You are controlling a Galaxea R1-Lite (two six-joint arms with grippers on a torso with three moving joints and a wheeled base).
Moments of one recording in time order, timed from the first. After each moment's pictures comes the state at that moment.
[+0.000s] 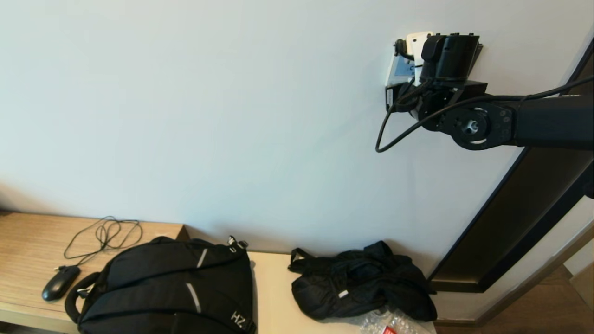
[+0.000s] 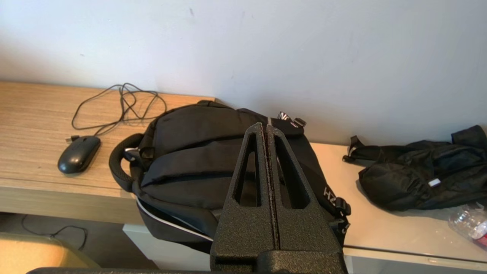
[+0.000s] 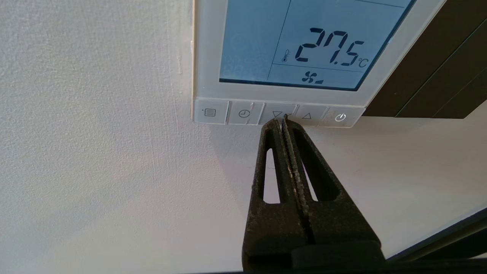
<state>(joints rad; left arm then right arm) 0.00 0.00 -0.02 0.04 0.00 -0.01 0.34 2.02 -1.76 -0.35 -0.56 -0.23</state>
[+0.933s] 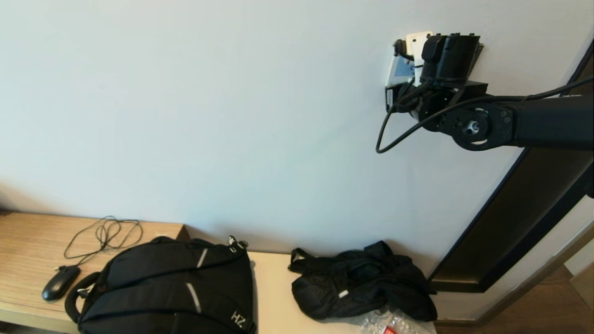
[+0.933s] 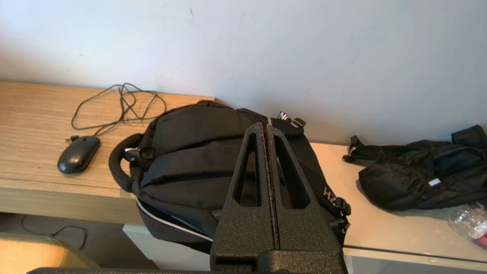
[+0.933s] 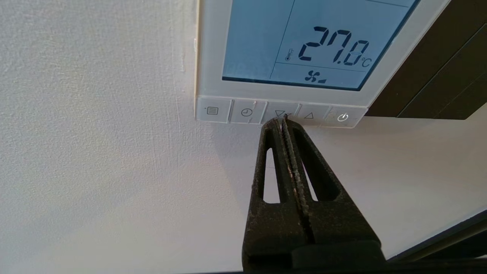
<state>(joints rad) 0.00 0.00 -0.02 0.04 0.00 -0.01 0.34 2.01 -1.75 -0.36 -0.56 -0.23</state>
